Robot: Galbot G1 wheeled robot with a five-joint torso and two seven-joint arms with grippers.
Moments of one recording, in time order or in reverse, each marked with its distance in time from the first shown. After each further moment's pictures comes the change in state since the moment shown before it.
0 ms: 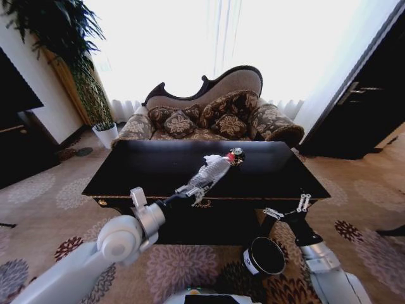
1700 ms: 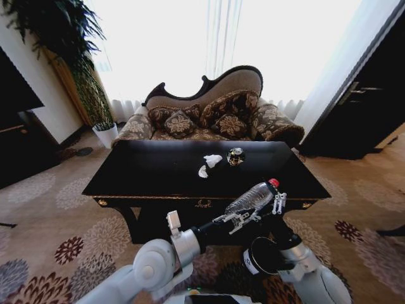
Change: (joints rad) left arm 0.029 -0.251 0.277 0.070 -0.008 -0.012 -0.037; right arm -0.014 0.078 -0.149 0.118 -0.333 0.044 0.066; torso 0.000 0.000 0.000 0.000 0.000
